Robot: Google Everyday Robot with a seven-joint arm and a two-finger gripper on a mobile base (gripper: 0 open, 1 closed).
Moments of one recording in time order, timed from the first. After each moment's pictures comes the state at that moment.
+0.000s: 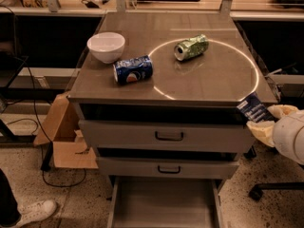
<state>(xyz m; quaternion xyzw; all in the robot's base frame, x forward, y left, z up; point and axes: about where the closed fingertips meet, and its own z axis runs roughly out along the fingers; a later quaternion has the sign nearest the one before) 0.455 -0.284 0.846 -0.27 0.84 -0.15 0.45</state>
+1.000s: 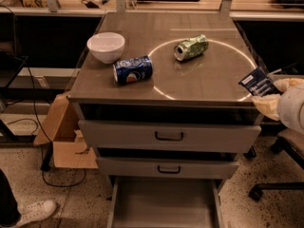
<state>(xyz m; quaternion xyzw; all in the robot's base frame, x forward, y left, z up) 0.493 -0.293 0.896 -0.26 0.82 -0.17 0.48</state>
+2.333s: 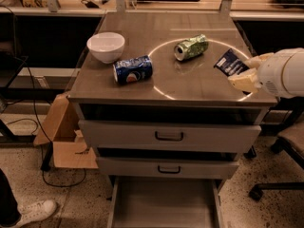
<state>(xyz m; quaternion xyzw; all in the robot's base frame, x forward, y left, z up) 0.561 -0.247 0.907 -0.35 0.81 -0.07 0.47</state>
